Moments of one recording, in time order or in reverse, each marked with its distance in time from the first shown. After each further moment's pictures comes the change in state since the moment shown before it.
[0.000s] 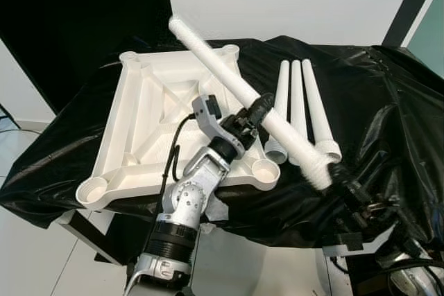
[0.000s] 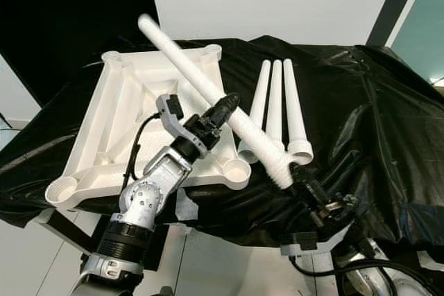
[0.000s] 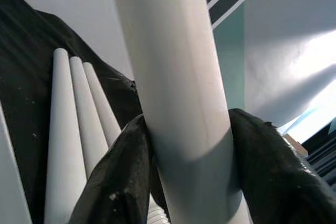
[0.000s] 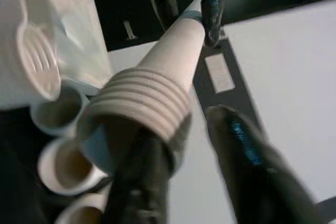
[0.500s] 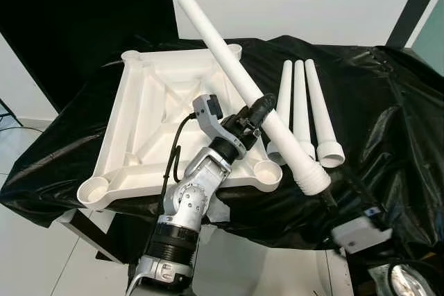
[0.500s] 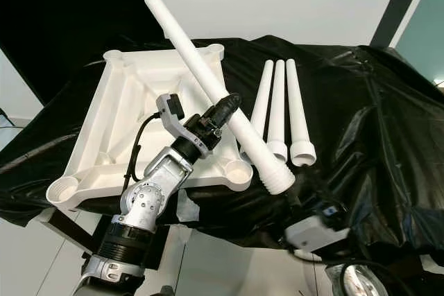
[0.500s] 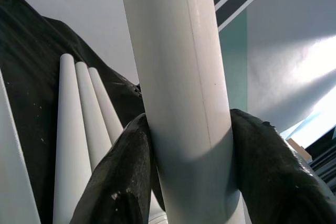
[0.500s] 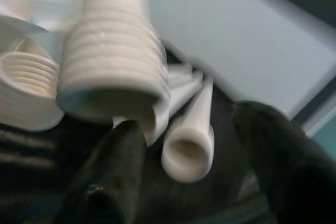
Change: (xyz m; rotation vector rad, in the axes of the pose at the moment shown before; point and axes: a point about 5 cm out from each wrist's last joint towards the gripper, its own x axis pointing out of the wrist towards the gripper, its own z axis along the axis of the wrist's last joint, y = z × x) left arm -0.003 0.000 0.000 0.008 -0.017 0.005; right arm -0.012 0.001 0.007 0.788 0.463 -0.055
